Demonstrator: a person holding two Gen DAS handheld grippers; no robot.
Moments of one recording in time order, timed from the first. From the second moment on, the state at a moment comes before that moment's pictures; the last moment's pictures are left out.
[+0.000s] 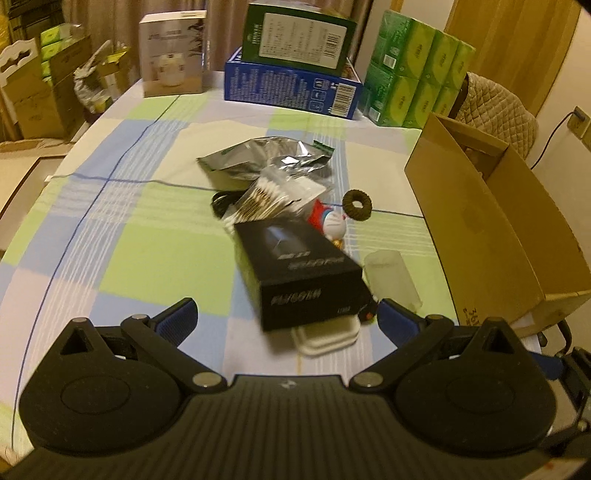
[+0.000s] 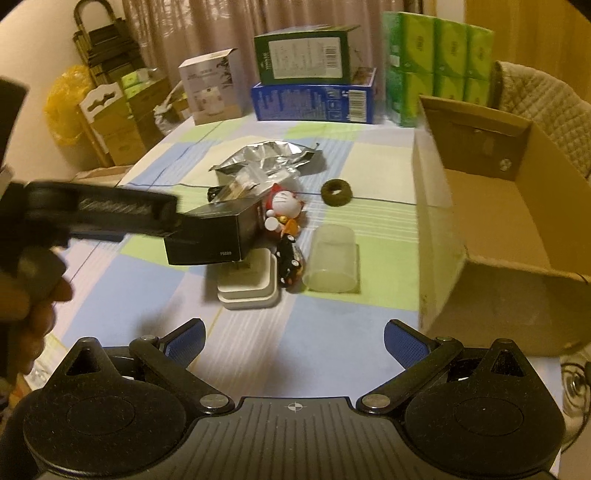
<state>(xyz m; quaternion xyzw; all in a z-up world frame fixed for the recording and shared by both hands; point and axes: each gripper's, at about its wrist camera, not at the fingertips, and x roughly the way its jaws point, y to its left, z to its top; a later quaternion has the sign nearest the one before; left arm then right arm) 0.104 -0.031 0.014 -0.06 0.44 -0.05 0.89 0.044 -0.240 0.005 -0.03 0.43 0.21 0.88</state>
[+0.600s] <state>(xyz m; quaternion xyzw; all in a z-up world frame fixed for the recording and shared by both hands) 0.142 -0.031 -0.007 -0.04 0.46 -0.07 0.88 0.083 -0.234 -0.014 -0.03 0.44 0.22 0.87</state>
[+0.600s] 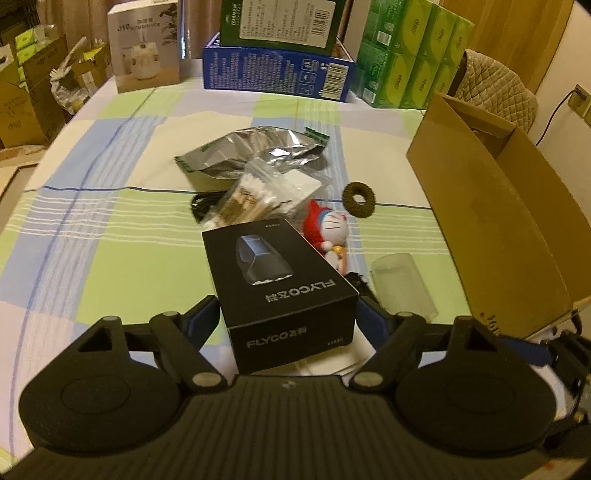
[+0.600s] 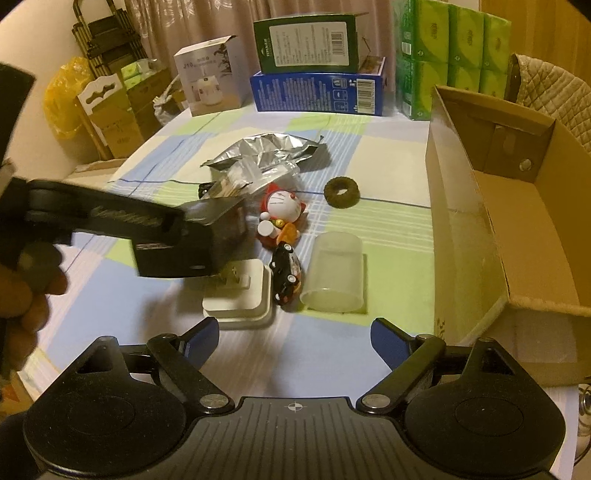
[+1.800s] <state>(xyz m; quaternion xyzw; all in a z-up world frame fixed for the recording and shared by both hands) 0.098 0.078 -0.035 -0.06 0.45 -0.04 0.89 0.148 -0.157 -0.073 -0.05 0.48 0.30 0.83</state>
